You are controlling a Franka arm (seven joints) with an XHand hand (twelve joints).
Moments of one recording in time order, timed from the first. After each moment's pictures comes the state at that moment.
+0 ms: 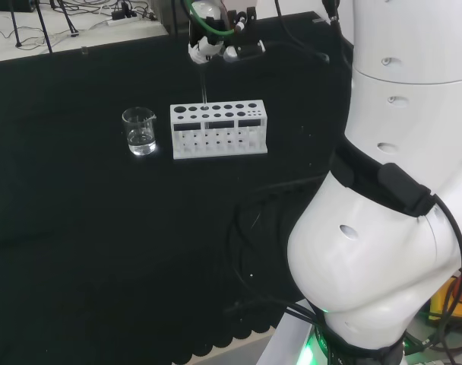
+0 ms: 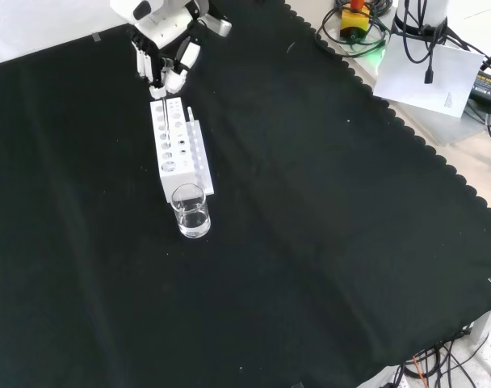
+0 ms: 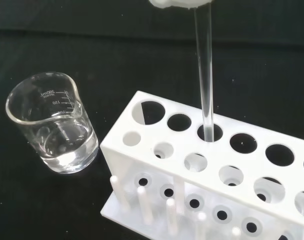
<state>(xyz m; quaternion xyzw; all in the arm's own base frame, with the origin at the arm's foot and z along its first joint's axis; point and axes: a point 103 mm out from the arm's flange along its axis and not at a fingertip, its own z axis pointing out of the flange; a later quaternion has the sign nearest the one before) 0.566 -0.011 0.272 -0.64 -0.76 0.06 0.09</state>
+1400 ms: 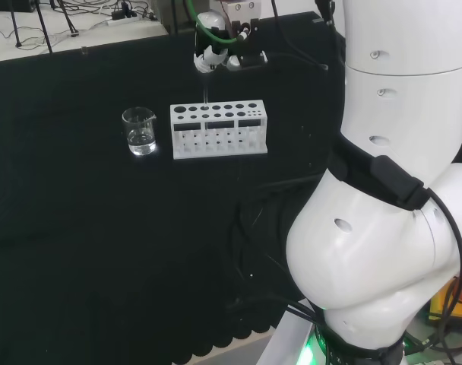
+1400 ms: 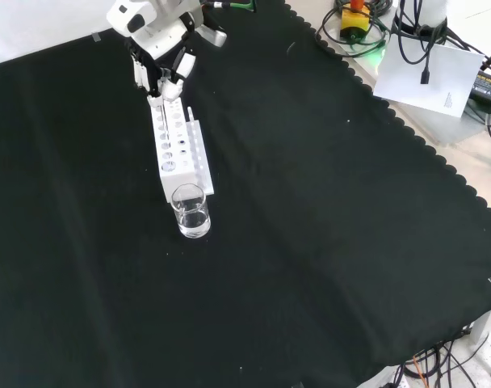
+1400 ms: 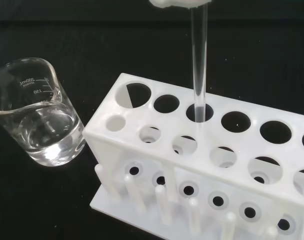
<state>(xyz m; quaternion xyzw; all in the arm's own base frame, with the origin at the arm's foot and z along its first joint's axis) 0.571 -0.023 0.247 -0.65 -0.75 0.06 0.11</state>
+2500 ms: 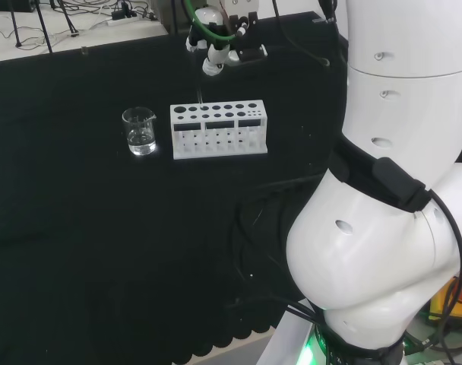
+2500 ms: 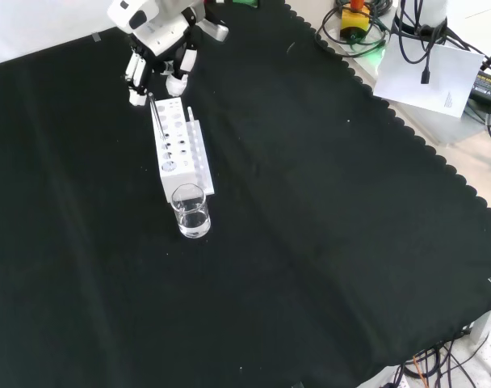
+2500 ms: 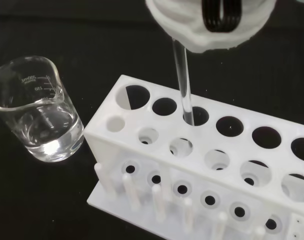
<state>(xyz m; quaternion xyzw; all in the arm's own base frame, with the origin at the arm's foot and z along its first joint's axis) 0.568 -0.019 0.262 -0.65 -0.75 0.08 0.10</state>
